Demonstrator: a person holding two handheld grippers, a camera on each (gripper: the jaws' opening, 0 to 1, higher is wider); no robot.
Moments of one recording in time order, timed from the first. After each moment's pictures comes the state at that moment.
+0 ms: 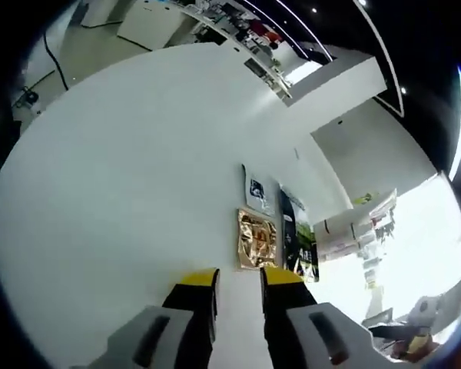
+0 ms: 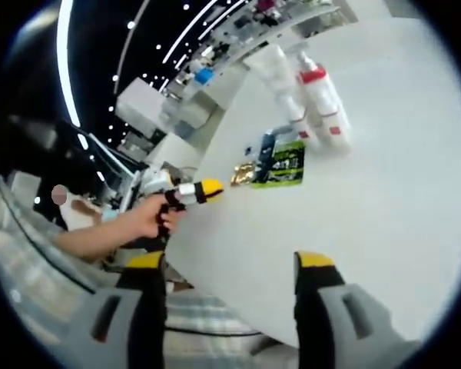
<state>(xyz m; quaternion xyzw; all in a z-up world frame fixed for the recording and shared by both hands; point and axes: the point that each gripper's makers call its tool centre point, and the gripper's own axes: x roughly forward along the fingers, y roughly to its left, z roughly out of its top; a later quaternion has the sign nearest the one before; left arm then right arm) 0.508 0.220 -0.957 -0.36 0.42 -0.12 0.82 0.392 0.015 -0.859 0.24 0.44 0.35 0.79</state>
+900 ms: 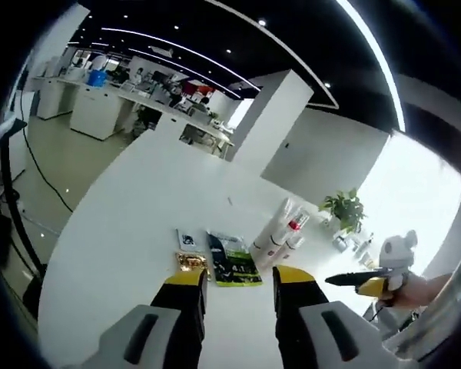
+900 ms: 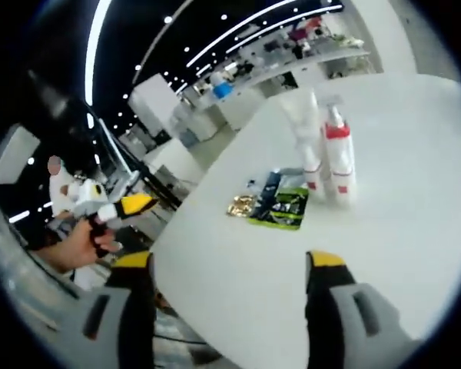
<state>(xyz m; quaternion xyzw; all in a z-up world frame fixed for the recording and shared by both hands) 0.437 0.213 -0.813 -0.22 0.25 -0.20 0.92 0.432 0.019 -0.833 0.15 0.35 0.36 0.85</state>
